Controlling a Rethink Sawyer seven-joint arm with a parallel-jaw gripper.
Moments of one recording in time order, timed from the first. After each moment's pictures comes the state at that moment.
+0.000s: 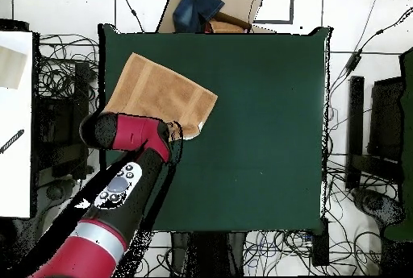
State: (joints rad) arm 0.43 -0.24 -0.50 1.40 0.42 0.73 3.38
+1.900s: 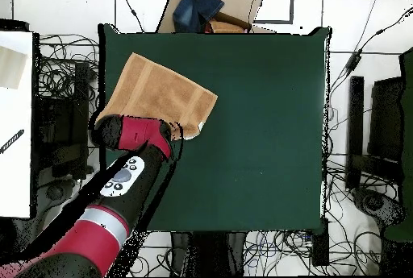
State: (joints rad) arm 0.43 -0.15 -0.49 1.36 0.42 0.73 3.38
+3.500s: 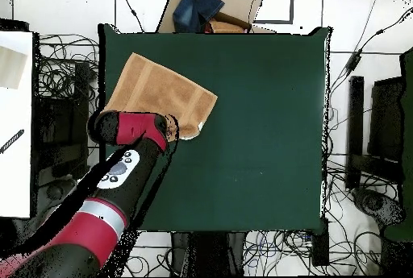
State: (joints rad) arm 0.44 -0.10 -0.51 1.28 0.41 0.72 3.38
